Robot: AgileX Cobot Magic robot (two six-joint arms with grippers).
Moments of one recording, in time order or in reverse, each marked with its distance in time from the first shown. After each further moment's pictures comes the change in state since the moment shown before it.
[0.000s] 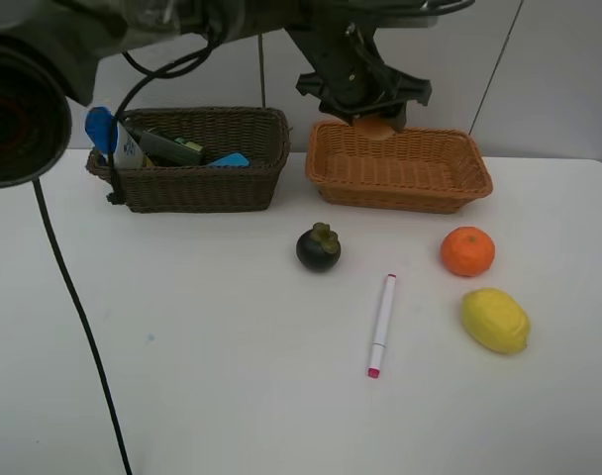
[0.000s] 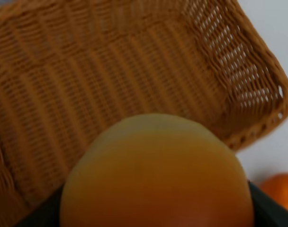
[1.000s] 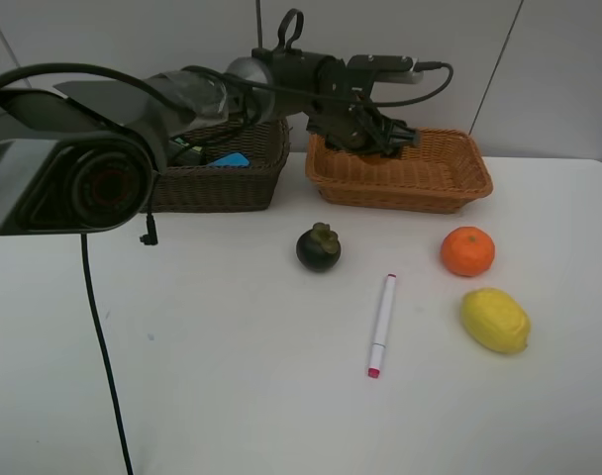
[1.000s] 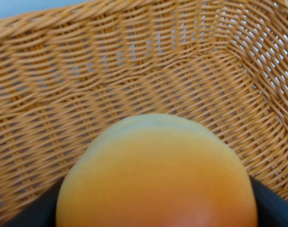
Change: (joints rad) left arm 0.009 0.184 -0.042 0.018 -0.233 0.000; right arm 0.000 0.000 0.000 0.000 0.000 0.000
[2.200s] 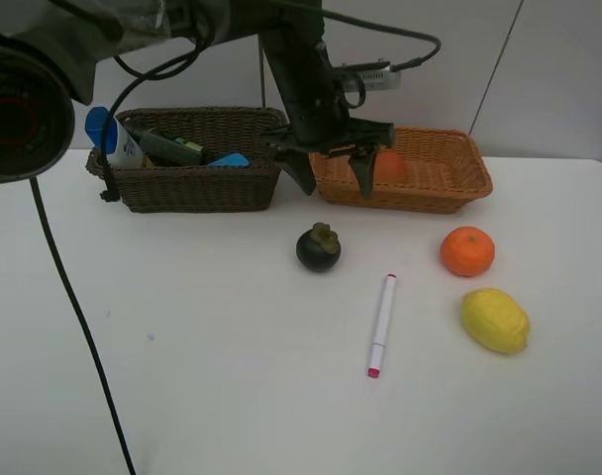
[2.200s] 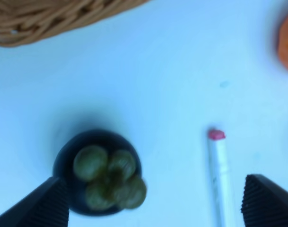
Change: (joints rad) left arm 0.050 -0.220 0.105 -0.154 0.767 -0.033; right arm 0.000 0.000 0.000 0.000 0.000 0.000
